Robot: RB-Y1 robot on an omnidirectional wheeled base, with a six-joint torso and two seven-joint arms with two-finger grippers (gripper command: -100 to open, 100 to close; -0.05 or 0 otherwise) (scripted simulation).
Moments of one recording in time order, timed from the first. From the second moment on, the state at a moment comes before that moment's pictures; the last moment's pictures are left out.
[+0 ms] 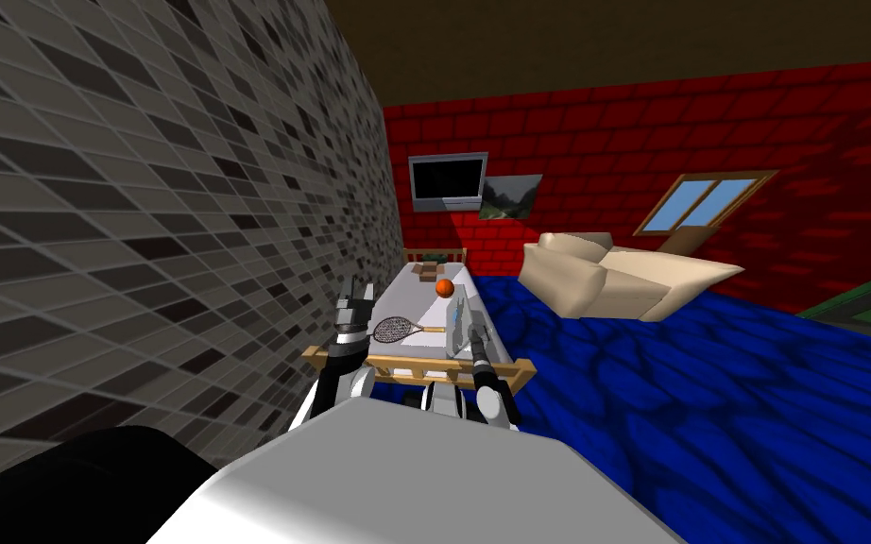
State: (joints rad) left arm 0.51 -0.04 0.01 -2.28 -0.02 -0.55 0.02; right arm 0.13 -0.19 0.54 -1.41 -1.32 -0.48 -1.86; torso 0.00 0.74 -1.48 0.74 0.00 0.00
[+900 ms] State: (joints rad) left arm 0.51 -0.04 0.01 -2.28 -0.02 -0.55 0.02; right arm 0.09 -0.11 0.39 -1.21 -1.20 -0.60 -2.12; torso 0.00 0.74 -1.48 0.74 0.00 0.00
